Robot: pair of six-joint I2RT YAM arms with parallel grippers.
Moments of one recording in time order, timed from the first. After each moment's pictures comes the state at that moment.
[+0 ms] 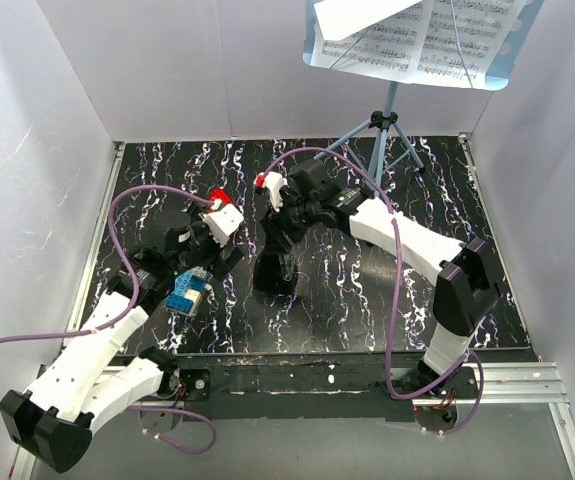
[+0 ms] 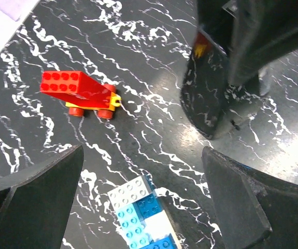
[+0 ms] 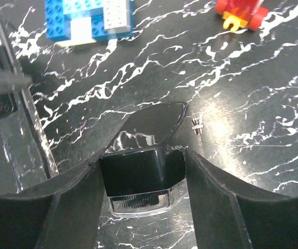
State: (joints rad) left arm -0.49 0.88 0.88 -0.48 0.11 0.43; right arm 0.79 1.74 1.51 -0.56 -0.50 -0.16
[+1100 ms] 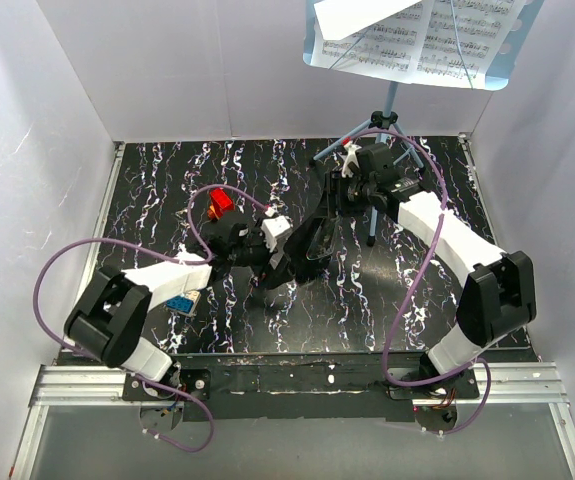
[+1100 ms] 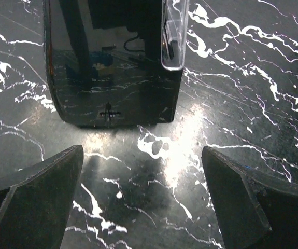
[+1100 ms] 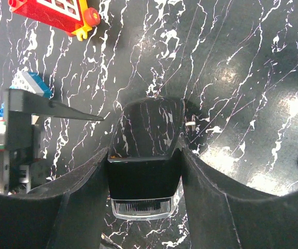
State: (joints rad) left arm -0.57 1.47 0.72 0.13 0.54 0.22; right arm 0.48 1.60 1.36 -0.53 -0.31 0.32
